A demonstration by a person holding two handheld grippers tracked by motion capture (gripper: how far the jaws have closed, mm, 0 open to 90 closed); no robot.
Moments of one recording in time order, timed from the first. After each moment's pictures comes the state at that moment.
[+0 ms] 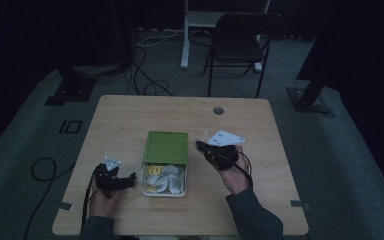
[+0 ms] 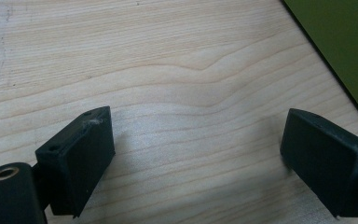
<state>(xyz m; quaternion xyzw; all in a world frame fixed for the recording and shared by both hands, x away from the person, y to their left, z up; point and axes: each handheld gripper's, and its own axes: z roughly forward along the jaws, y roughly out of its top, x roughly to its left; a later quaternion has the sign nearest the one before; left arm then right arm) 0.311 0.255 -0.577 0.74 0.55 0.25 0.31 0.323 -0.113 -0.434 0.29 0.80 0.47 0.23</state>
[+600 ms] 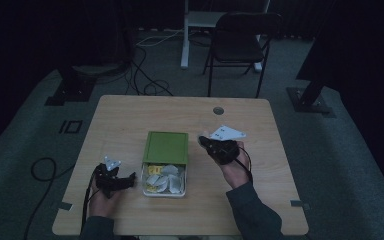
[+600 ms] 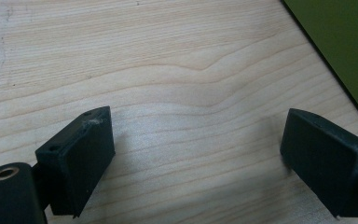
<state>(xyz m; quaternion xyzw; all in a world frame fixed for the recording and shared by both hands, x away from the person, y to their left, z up) 0.311 0.255 -0.577 0.74 0.55 0.25 0.31 0.344 -0.120 -0.441 0.31 0.79 0.47 0.24</state>
